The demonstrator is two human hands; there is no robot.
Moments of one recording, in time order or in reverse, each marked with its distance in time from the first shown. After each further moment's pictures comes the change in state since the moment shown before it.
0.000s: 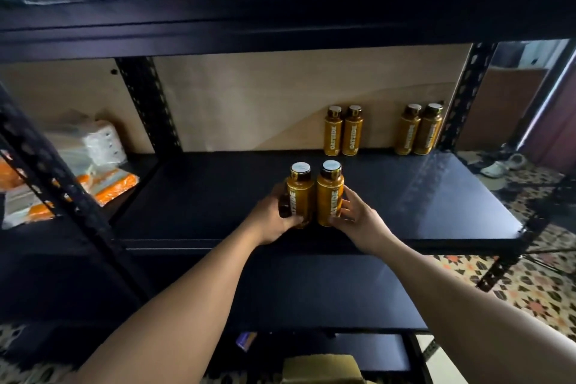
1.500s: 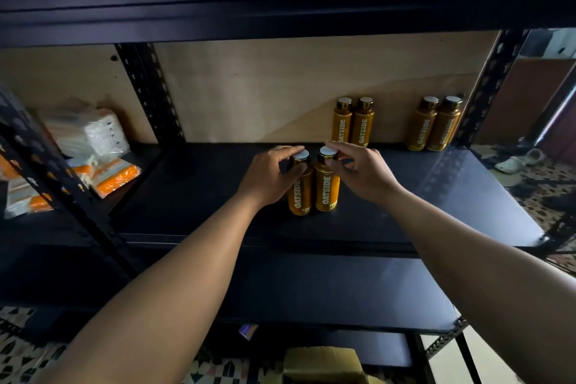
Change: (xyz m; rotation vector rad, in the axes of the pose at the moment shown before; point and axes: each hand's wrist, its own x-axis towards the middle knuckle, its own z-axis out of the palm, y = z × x) left_hand 0.040 0.030 -0.039 0.130 0.258 0.307; right_hand 0.068 -0.057 -0.039 -0.291 0.169 -0.358
